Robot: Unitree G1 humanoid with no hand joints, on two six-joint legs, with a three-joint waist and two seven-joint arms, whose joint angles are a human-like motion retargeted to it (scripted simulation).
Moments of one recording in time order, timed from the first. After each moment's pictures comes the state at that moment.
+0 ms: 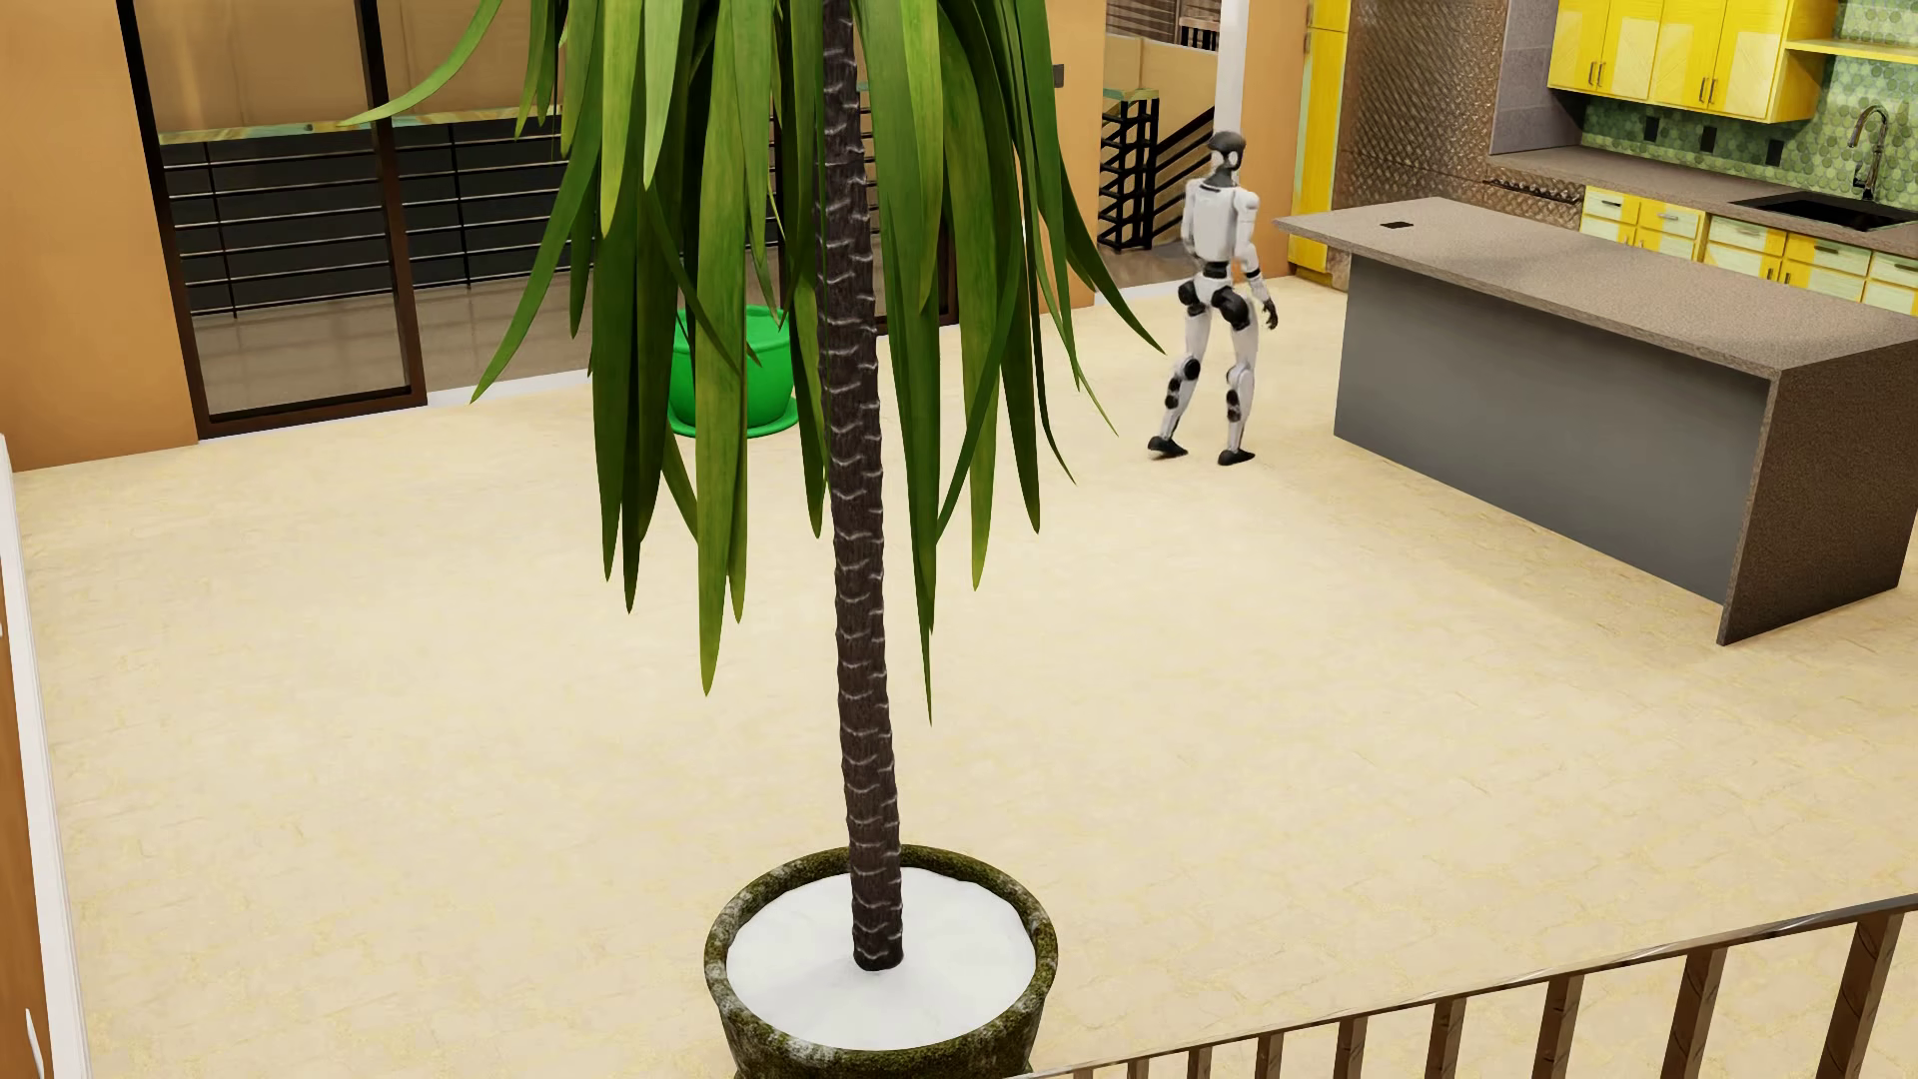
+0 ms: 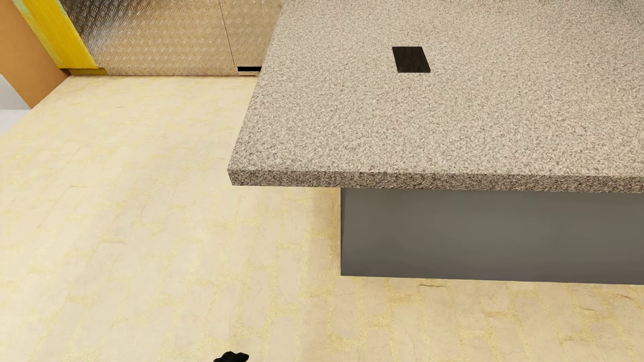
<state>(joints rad) 0.04 -0.25 -0.07 -0.12 -0.02 -0.05 0.00 0.11 -0.01 0.36 0.31 0.12 0.11 -0.08 0.02 0.07 -0.13 -0.11 -0.02 -0.14 0.26 0.79 0.88 0.82 -0.89 0.11 0.11 0.12 -0.10</state>
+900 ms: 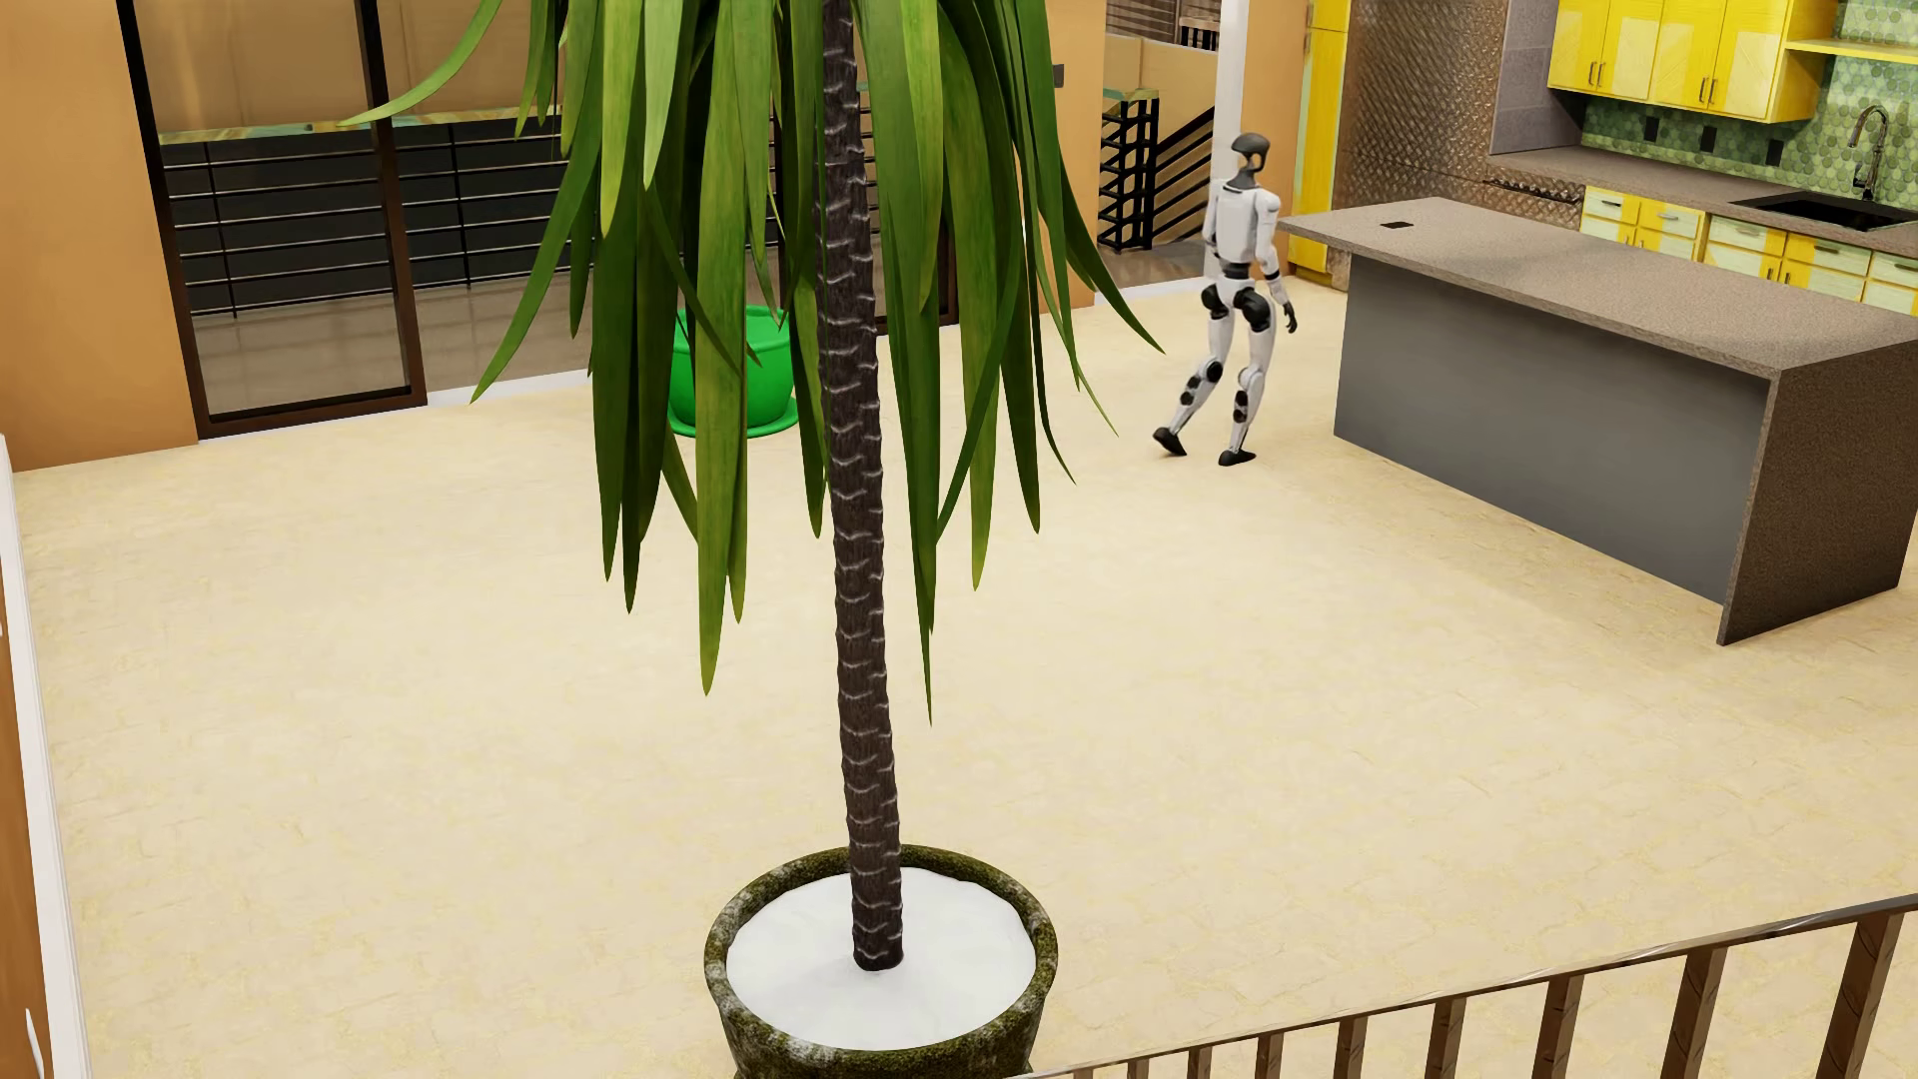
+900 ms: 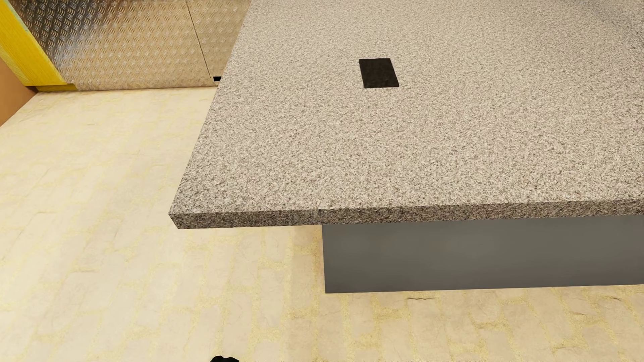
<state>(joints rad) -0.06 -0.18 -0.09 0.01 0.13 0.03 -0.03 0.10 -0.04 0.67 0.34 0.11 0.08 0.03 -0.13 0.13 -0.10 -0.20 -0.08 -0.18 0.25 0.80 0.97 0.81 -0.87 0.14 0.15 0.09 -0.17</state>
